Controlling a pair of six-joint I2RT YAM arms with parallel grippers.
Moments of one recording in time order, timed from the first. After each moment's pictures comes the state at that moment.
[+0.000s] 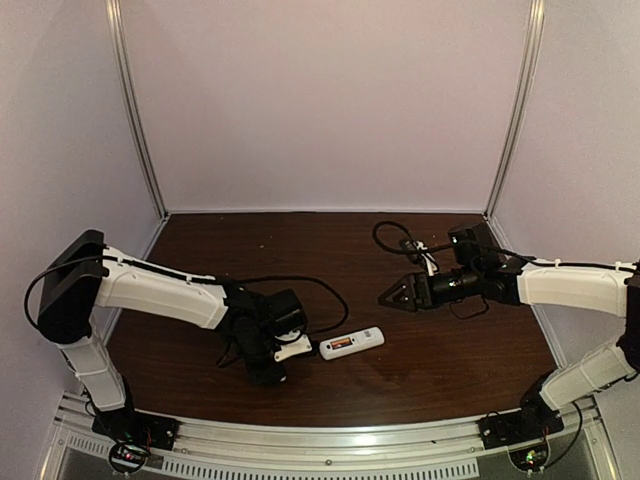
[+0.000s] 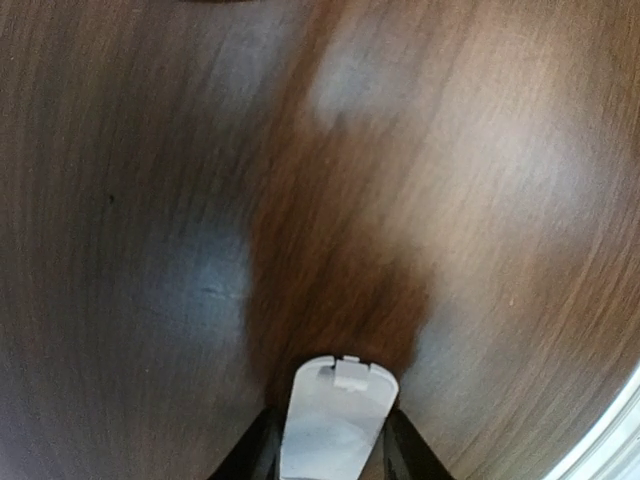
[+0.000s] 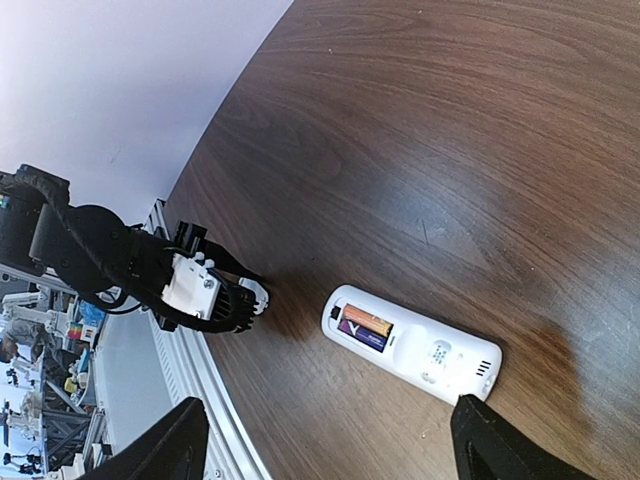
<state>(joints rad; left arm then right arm) -1.09 1.76 1.04 -0.71 0.01 0.11 0.55 1.33 0.75 -0.08 -0.67 0.40</state>
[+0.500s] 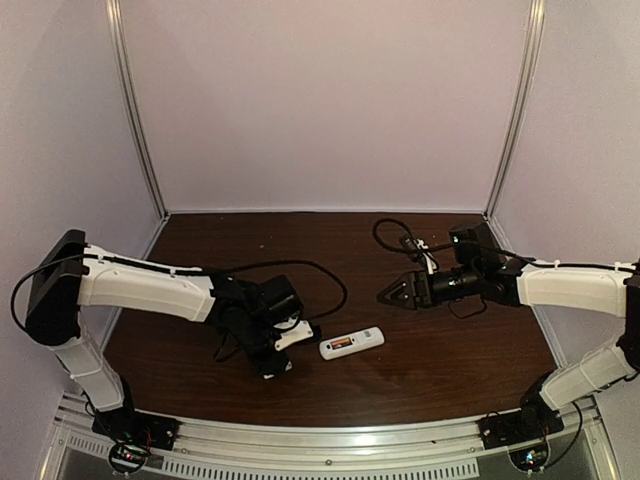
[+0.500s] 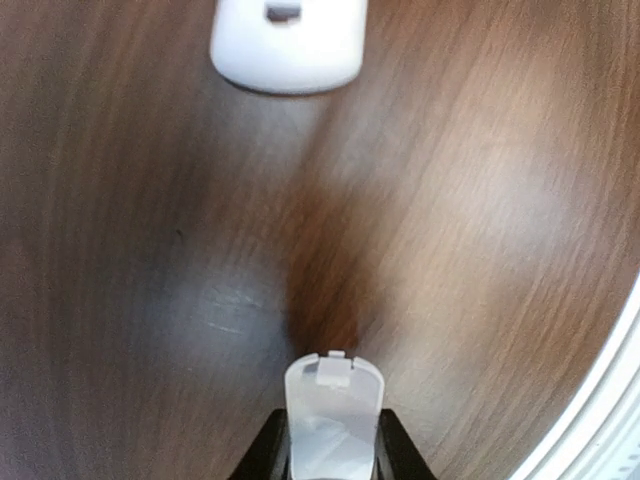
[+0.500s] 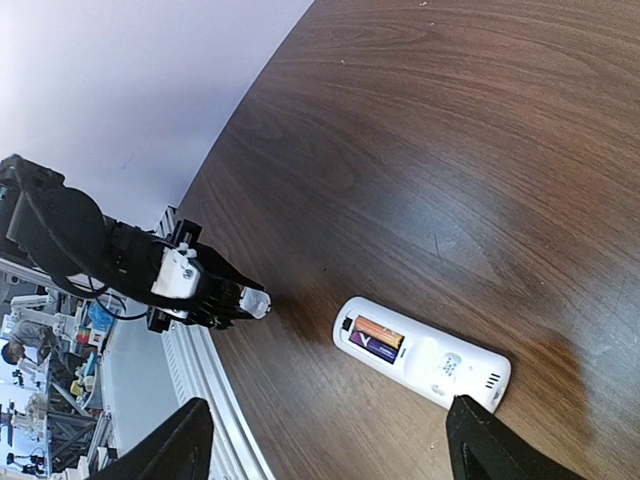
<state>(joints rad) -1.08 1.72 1.05 -0.69 0.02 0.09 0.55 1.33 0.74 -0.03 -0.68 0.42</state>
